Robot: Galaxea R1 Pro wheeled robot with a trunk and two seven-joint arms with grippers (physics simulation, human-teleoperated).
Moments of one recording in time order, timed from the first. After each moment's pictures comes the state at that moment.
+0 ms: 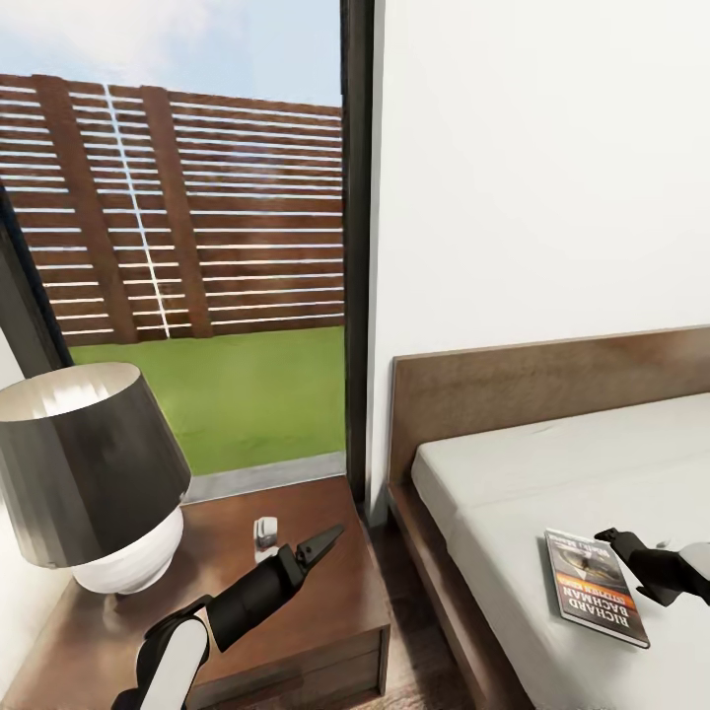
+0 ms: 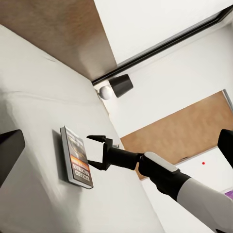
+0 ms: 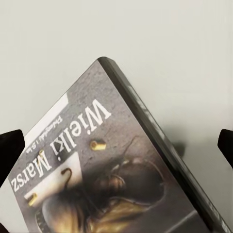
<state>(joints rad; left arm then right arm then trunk) -0.11 -0.09 -0.01 -1.50 0.83 0.75 -0.59 -0.83 -0.52 -0.36 -0.16 -0.72 0.56 -0.01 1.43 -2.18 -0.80</state>
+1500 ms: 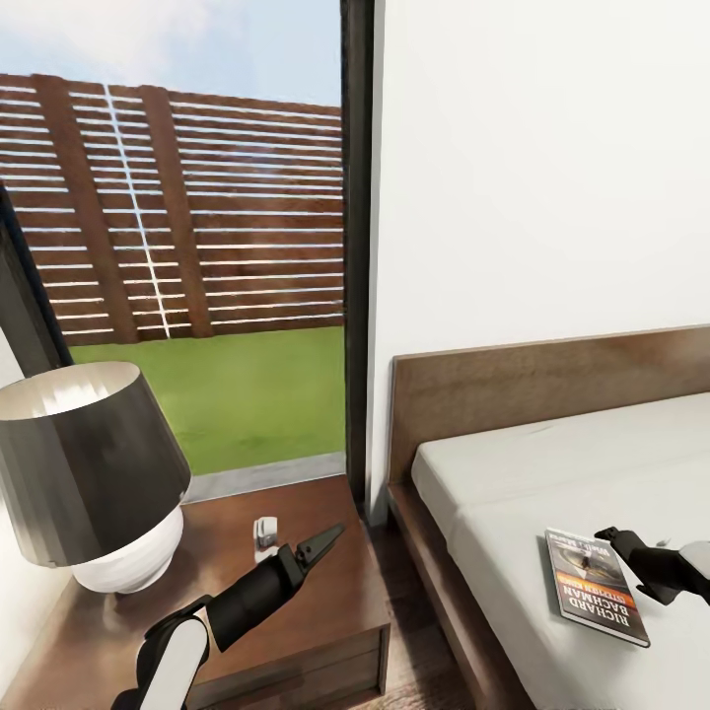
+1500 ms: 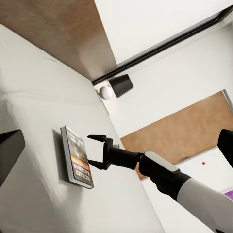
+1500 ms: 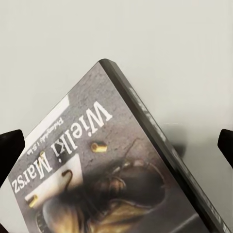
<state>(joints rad) -0.11 -0.09 -0.01 -1.50 0.83 0.75 -0.59 -0.83 -0.52 -0.36 -0.17 -0.72 0.56 -0.01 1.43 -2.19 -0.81</state>
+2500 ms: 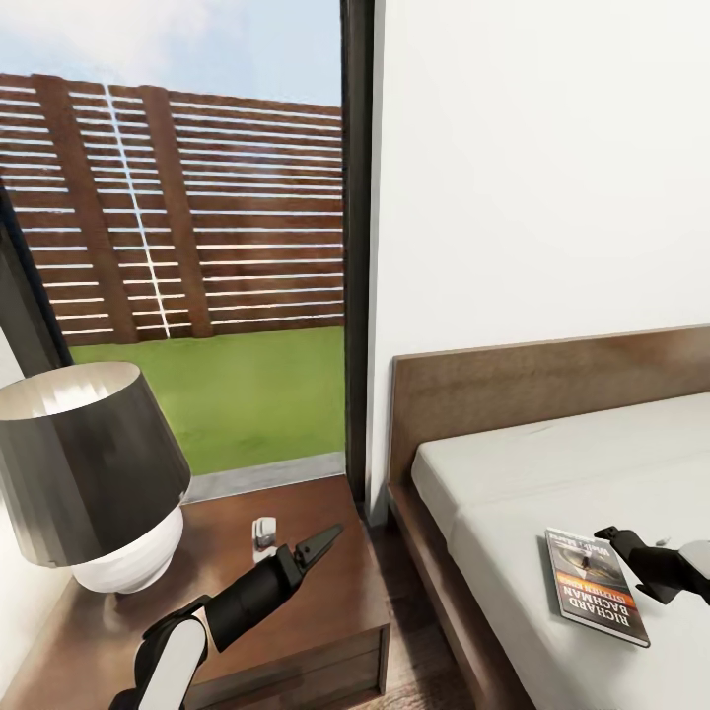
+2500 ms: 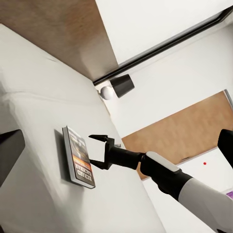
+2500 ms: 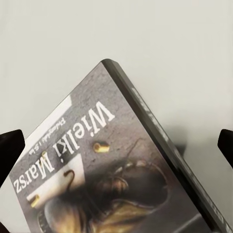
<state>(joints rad) -0.11 -0.09 -0.01 -1.50 0.83 0.75 -0.59 -0.83 -0.52 -0.36 -0.17 -0.72 0.56 -0.01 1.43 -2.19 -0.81</state>
